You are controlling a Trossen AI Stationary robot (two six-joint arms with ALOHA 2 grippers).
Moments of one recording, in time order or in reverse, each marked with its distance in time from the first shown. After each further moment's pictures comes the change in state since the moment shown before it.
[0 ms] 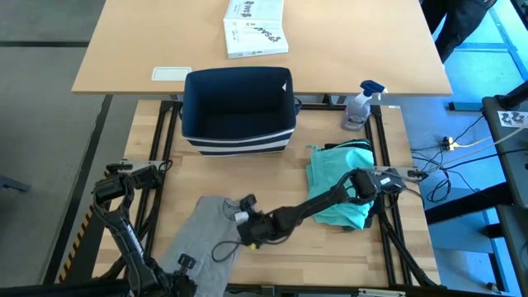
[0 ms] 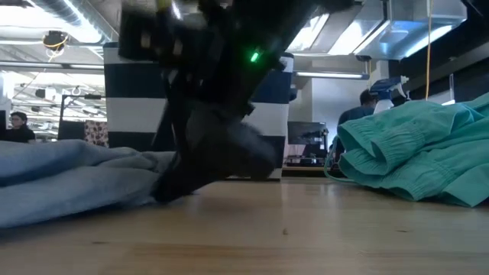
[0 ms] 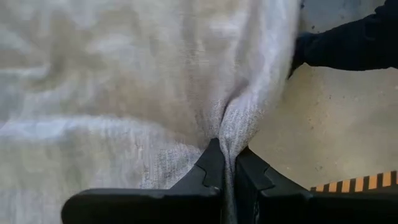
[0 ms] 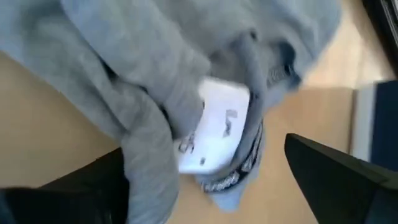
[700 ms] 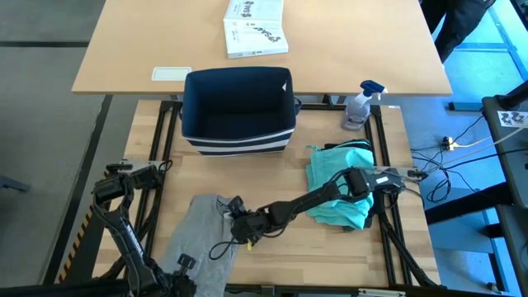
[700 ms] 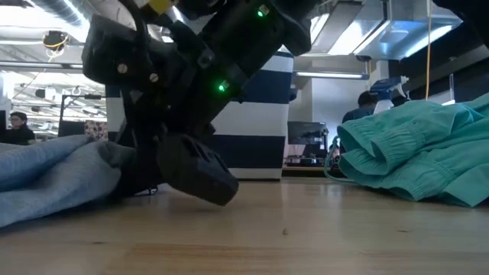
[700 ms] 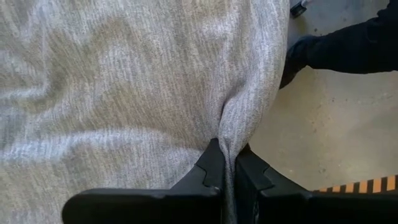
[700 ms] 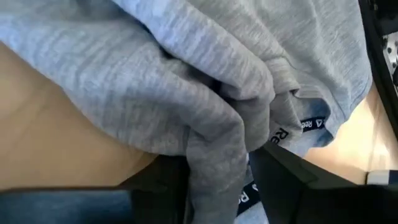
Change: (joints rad) left arm 0.000 0.000 0.000 0.001 -0.016 -0.001; right arm -0.064 0.070 0.000 0.238 -0.154 -0.305
